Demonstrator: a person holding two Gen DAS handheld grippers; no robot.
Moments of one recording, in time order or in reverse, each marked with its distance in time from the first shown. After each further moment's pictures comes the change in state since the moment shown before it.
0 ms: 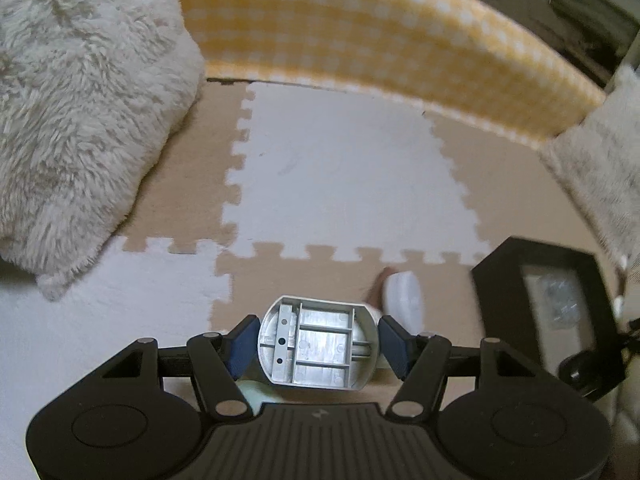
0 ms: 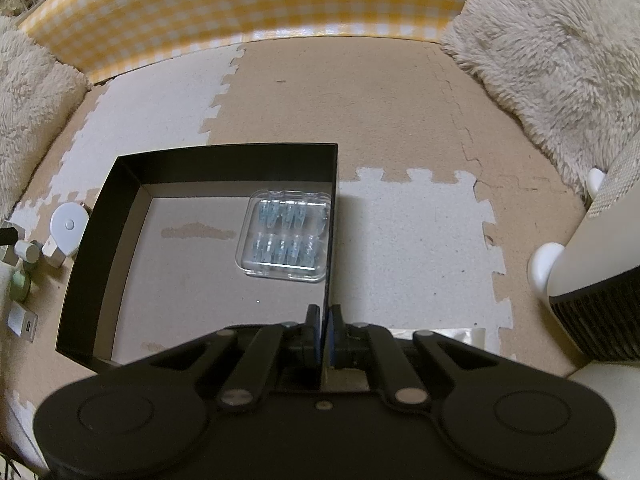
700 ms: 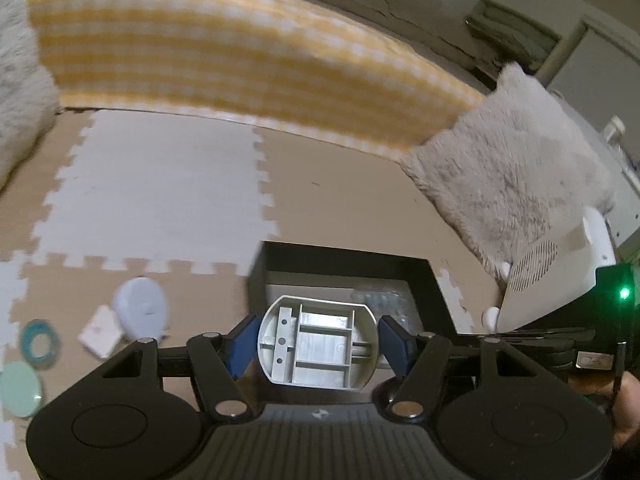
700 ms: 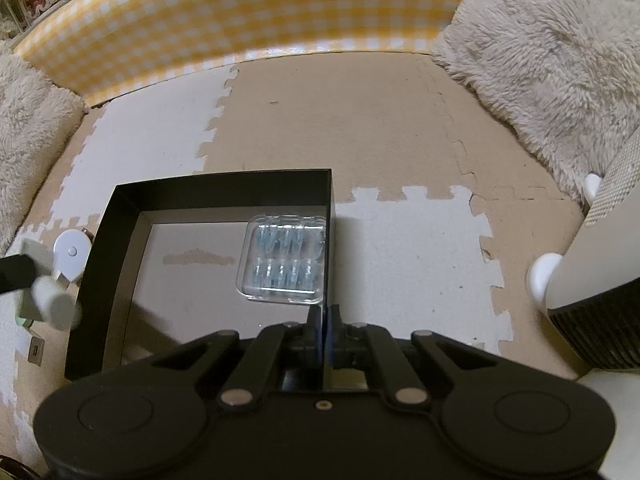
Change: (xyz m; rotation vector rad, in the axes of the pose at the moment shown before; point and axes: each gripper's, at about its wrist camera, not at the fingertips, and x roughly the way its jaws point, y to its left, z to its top) left arm -0.010 -0.164 -0.019 0.041 -0.079 -0.250; right arm -0.003 -0.004 0.010 0.038 -0.039 0.010
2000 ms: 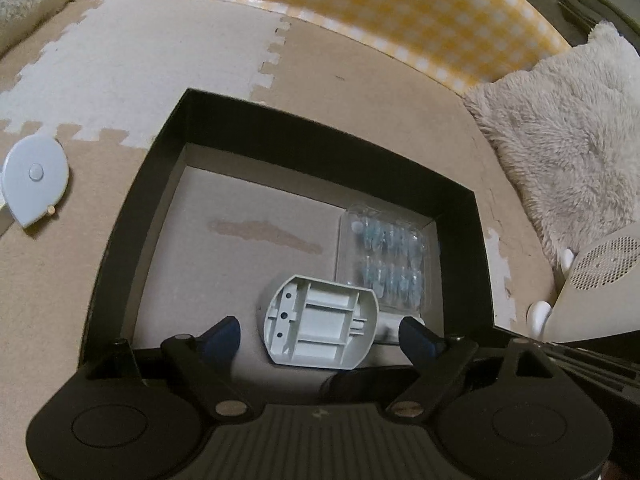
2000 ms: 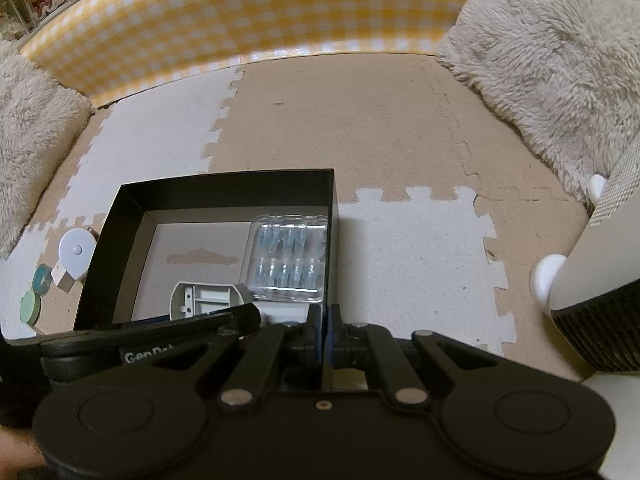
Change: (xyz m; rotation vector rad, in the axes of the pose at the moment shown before) left arm 0.117 -0.042 -0.034 -0.213 0.164 0.155; right arm 0.000 -0.001 -0.002 -0.003 -0.008 0.020
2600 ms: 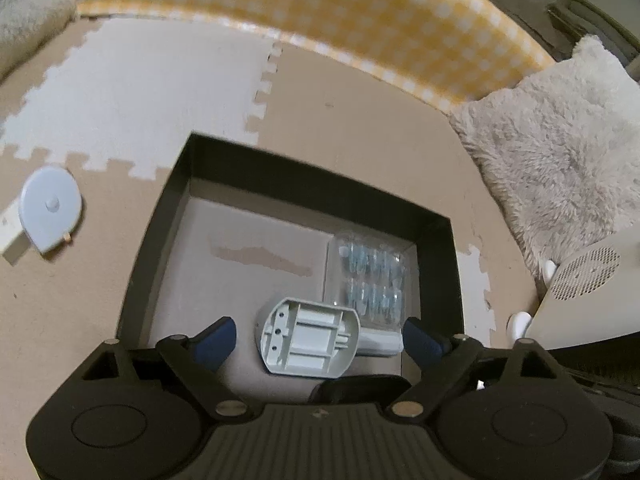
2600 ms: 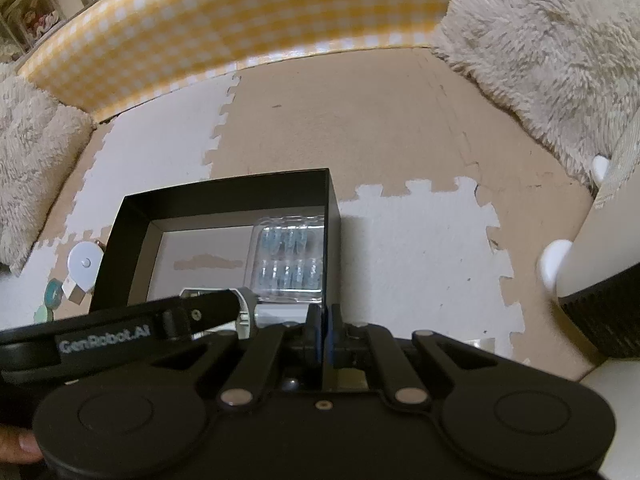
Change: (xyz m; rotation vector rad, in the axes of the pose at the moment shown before) left arm -0.025 -0.006 0.006 0.016 -0.040 -0.019; right arm 0.000 -0.011 -0.001 0.063 0.000 0.046
